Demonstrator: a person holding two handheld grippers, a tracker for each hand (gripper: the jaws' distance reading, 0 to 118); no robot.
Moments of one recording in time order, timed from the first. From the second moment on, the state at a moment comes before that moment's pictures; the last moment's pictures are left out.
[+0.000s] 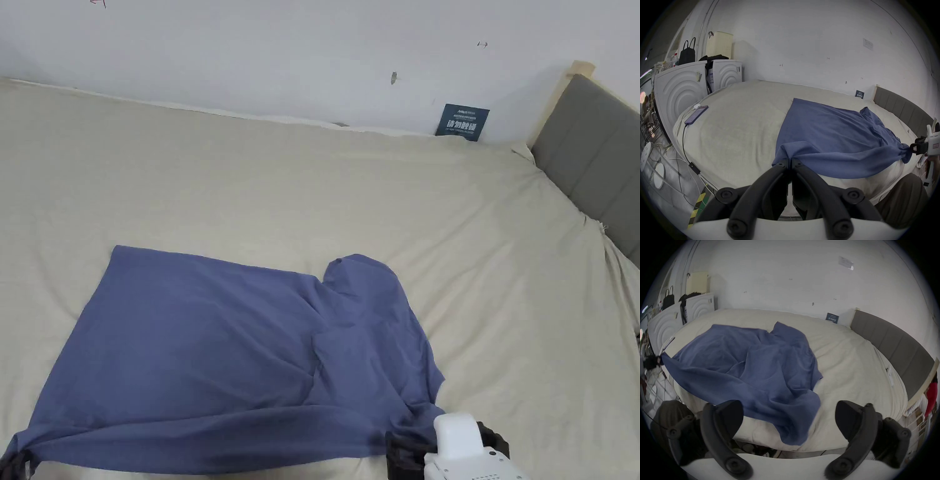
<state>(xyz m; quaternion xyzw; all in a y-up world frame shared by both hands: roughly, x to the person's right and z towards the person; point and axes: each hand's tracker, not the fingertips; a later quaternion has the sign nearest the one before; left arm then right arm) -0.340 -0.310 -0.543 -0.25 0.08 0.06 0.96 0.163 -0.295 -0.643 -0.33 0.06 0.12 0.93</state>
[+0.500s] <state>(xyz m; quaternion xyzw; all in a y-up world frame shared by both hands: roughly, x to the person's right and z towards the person) -0.349 -0.295 -0.547 -0.25 0.07 0.09 0.96 0.165 -0.279 -0.615 -0.29 0.05 0.08 0.95</state>
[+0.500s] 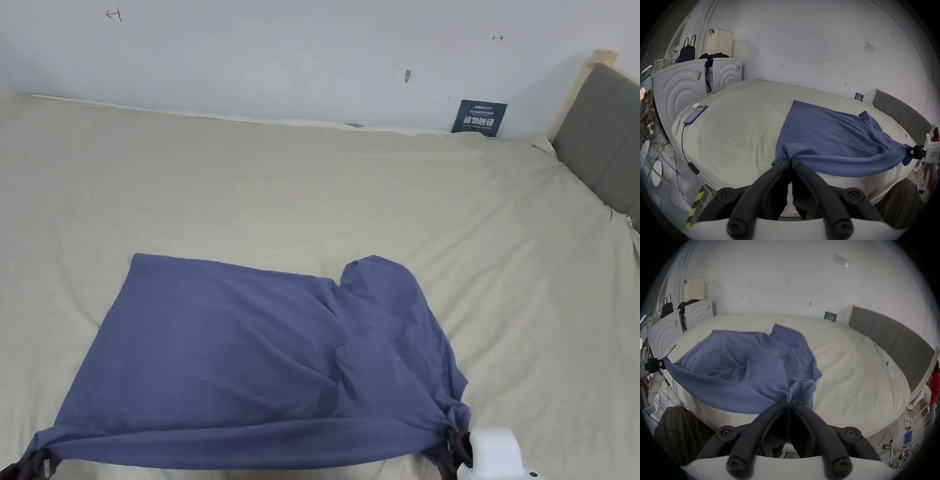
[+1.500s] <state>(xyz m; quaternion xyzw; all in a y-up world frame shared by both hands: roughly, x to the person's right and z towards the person) -0.347 -0.286 -0.794 -0.32 0.09 0.02 0.94 0.183 -0.285 -0.821 -0.35 0.10 0.08 0.93</state>
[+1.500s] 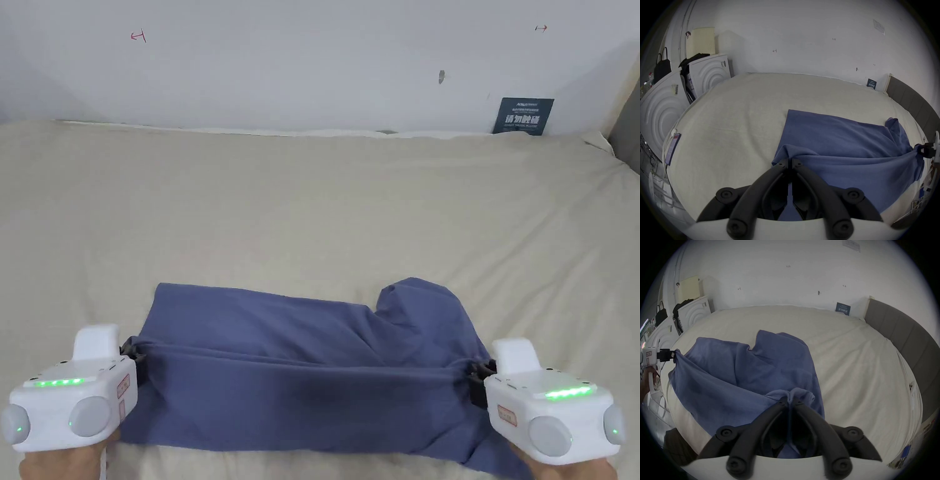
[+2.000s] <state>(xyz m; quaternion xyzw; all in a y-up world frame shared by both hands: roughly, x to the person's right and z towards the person) -0.300 -0.206 -0.602 -0.15 0.04 0.07 0.98 0.127 -0.197 -0.637 -0.14 0.05 0.02 0.99</state>
